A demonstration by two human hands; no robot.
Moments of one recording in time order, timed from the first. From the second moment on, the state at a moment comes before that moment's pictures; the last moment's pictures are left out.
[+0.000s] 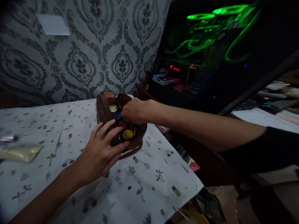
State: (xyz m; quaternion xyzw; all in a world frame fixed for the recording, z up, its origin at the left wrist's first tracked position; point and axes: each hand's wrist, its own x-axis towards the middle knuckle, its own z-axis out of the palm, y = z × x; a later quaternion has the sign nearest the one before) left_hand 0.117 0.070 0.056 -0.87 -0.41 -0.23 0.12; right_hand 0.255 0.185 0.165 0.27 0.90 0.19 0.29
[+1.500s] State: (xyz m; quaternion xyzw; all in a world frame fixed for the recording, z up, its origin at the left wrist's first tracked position) left_hand 0.117 0.071 0.053 -0.87 -0.41 -0.25 0.12; right_hand 0.274 0.166 0.154 0.23 0.93 0.18 0.24
